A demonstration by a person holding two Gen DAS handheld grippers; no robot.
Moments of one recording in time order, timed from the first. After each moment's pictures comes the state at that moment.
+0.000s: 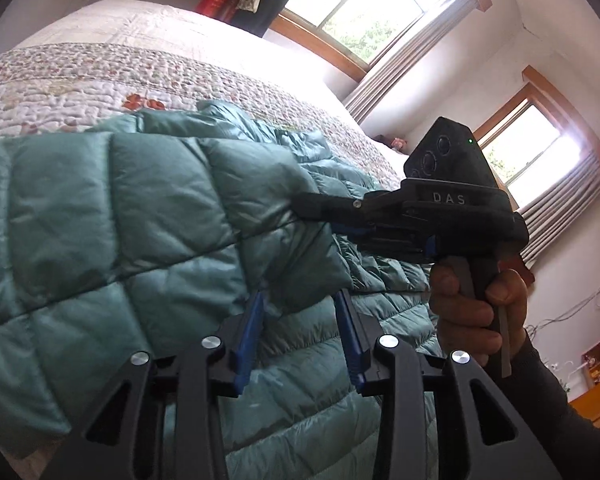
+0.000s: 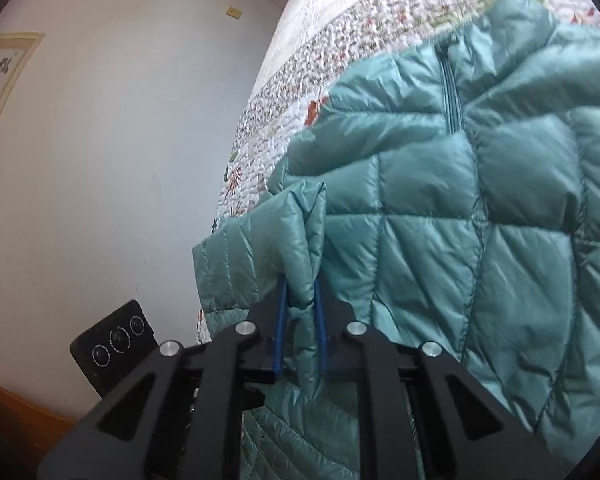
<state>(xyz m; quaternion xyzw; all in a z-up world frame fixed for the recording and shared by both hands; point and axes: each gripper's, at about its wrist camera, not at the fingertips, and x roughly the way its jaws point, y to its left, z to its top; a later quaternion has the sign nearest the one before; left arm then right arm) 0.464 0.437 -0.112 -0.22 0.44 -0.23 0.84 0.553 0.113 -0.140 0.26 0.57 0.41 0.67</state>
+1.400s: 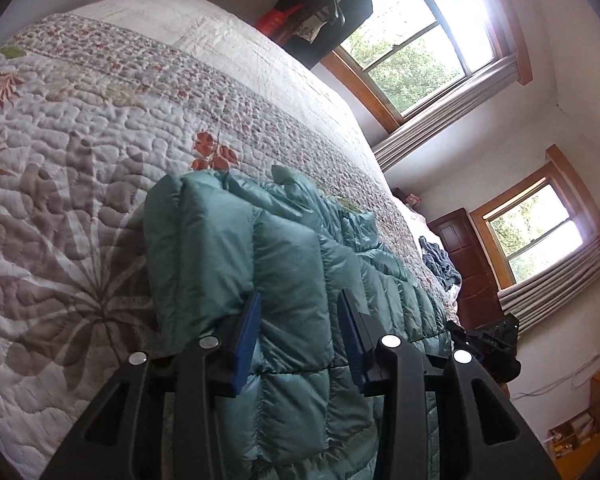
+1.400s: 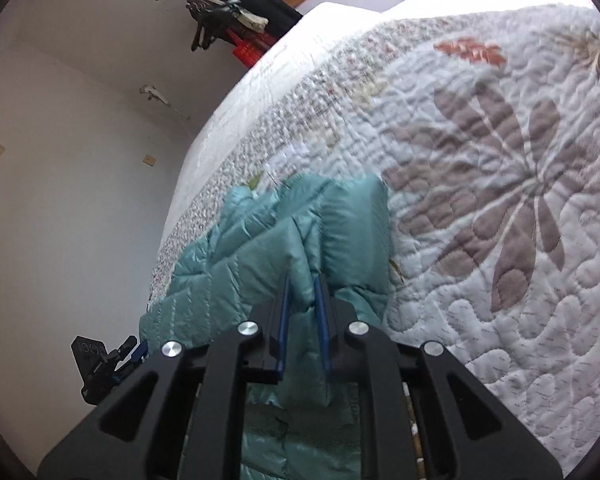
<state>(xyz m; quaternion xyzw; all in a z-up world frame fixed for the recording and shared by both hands) 0.525 0.518 -0.117 -0.32 0.41 -0.18 0.84 0.513 -0.152 -0.132 0.33 0.44 0.19 0.82</state>
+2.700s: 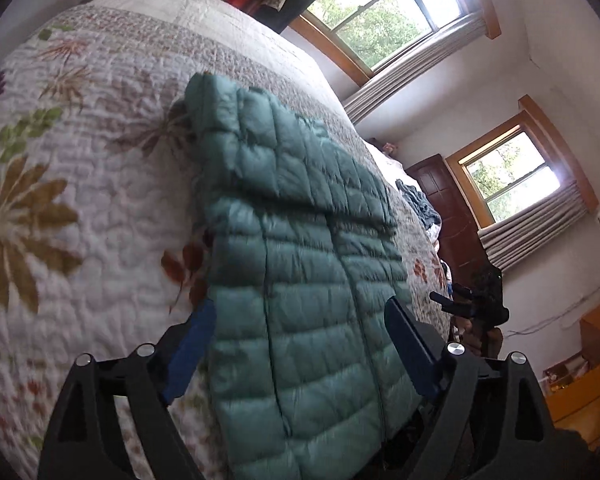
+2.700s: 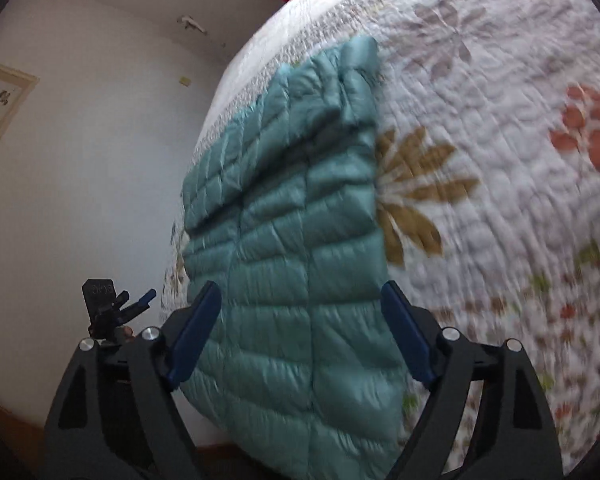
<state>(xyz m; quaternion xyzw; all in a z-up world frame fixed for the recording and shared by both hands) 0.298 0.539 -0.090 -0.28 0.46 -0.24 0.81 0.314 -0.180 -0.120 0.28 0.54 0.27 0.74</state>
